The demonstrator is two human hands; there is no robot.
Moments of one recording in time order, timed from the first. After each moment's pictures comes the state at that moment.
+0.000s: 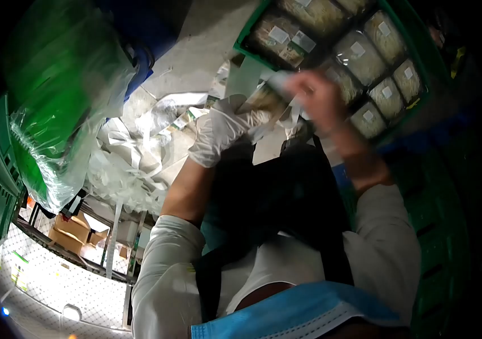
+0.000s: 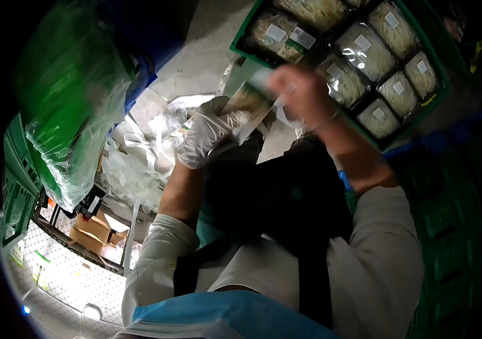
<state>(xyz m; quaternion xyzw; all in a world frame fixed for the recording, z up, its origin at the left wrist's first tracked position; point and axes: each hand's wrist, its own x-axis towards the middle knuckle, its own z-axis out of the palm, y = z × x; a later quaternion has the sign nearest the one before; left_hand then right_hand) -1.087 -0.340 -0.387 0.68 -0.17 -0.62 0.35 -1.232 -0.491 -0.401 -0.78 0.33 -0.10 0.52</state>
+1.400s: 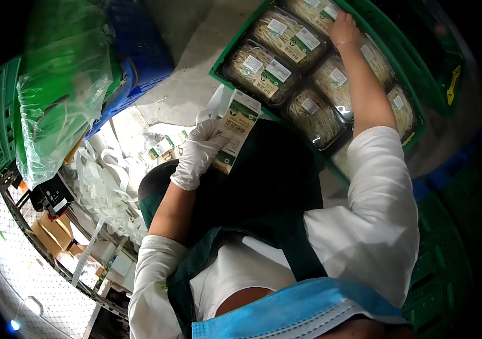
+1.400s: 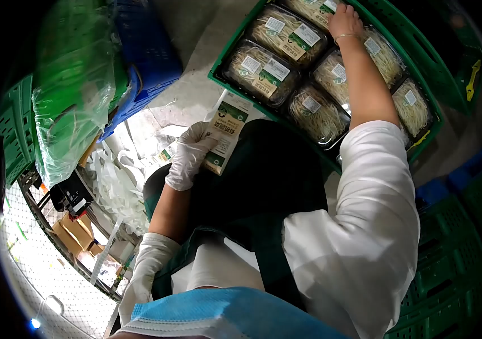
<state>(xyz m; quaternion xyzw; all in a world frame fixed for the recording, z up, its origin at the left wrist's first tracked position) -1.162 -0.344 -0.405 0.71 0.01 -0.53 0.46 -1.254 -0.747 -0.589 -0.89 0.44 -0.05 -0.01</state>
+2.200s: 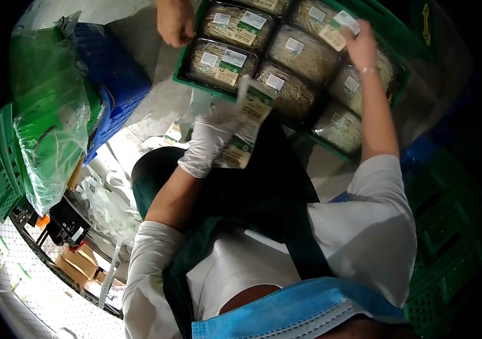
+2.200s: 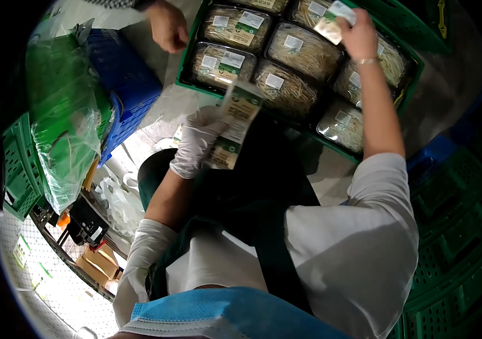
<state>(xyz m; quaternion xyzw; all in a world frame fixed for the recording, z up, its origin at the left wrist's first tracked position) -1.229 -0.401 -0.398 0.70 -0.18 -0.55 0.42 -1.426 -0.695 -0.488 -0.82 0.49 -0.26 0.13</state>
